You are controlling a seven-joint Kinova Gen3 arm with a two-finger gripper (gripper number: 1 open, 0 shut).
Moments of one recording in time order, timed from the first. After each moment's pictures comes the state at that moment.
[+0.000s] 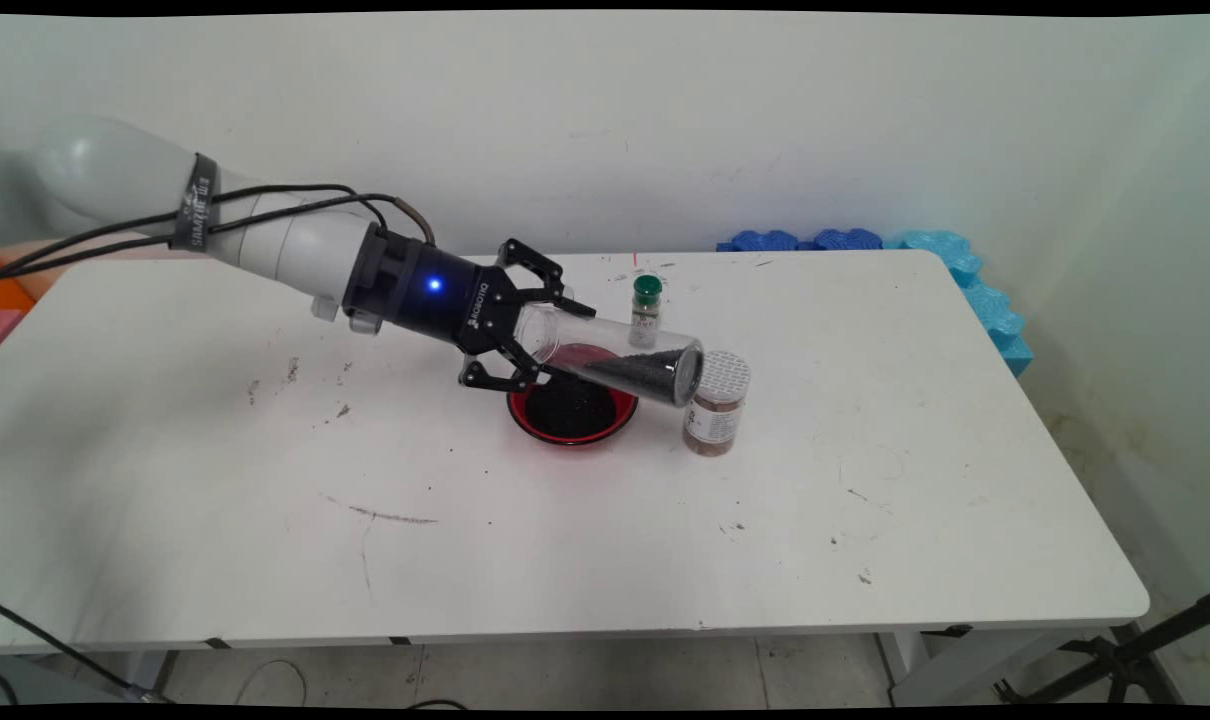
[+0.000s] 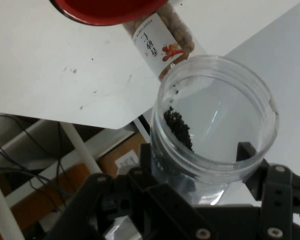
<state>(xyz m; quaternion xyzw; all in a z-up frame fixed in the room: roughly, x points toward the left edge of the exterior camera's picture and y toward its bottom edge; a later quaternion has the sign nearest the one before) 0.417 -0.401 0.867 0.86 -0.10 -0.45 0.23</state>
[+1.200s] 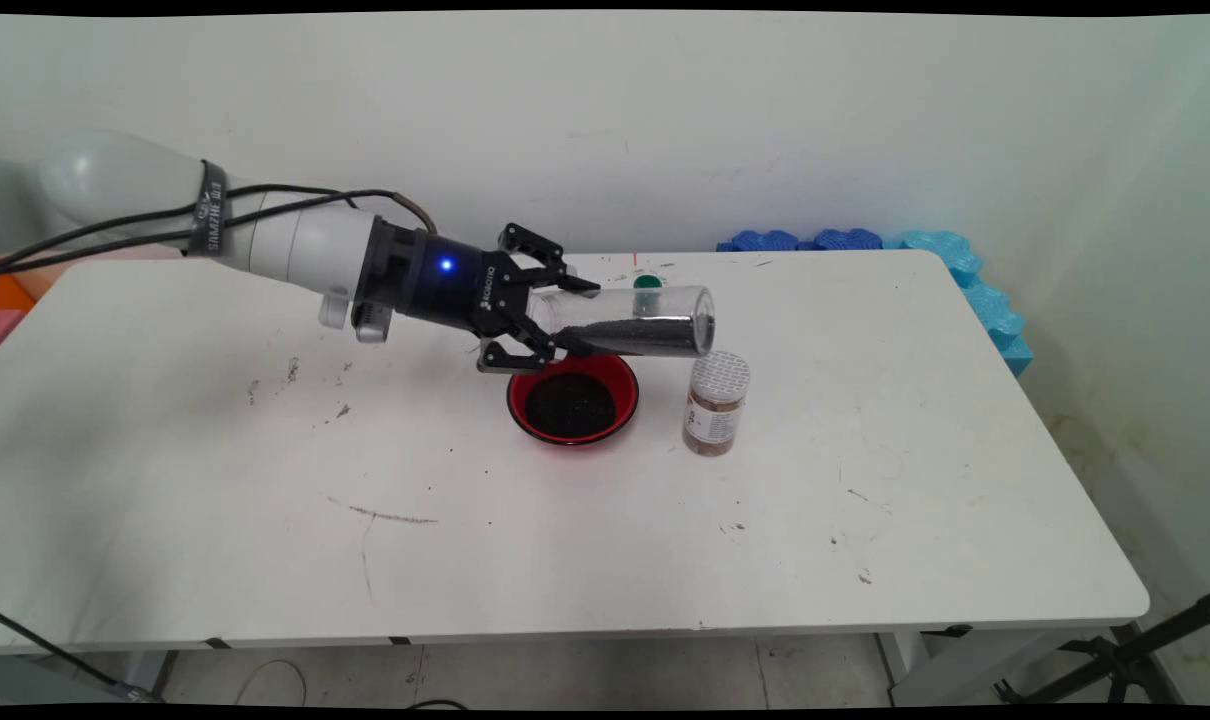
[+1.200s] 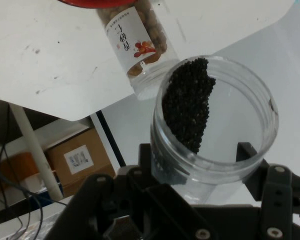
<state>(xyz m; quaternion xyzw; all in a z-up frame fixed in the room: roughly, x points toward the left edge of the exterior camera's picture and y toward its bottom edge) 0.415 -0.402 0.866 0.85 -0.01 -0.47 0.23</state>
